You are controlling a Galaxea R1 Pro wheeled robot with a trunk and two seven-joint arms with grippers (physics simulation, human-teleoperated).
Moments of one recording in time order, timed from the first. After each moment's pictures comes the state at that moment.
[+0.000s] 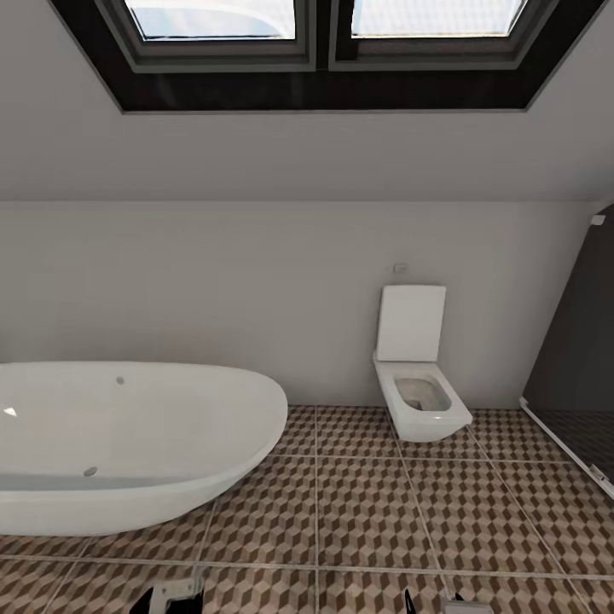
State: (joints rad) left arm -0.03 -0.01 0.02 -0.87 0.00 -0.08 0.13; right arm -0.02 0.00 0.01 -0.72 0.00 -0.39 -0.09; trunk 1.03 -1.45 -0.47
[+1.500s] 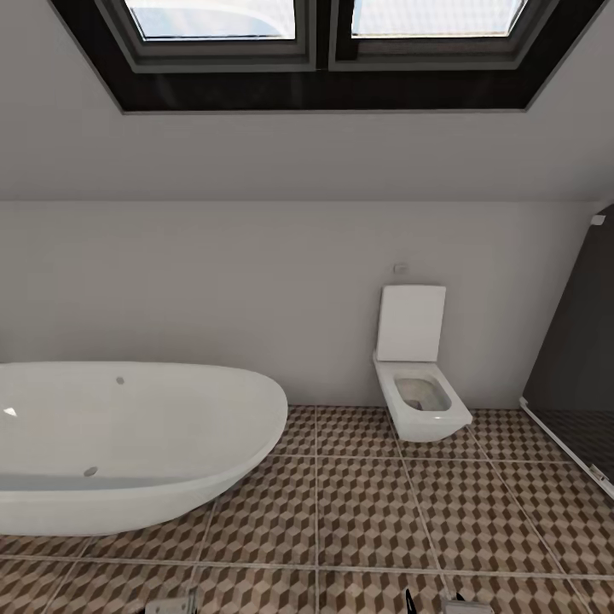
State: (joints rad) left arm -0.03 0.01 0.02 -0.78 0.00 -0.11 0.13; right arm -0.02 0.00 0.01 -0.72 0.00 -0.39 -0.10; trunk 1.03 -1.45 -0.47
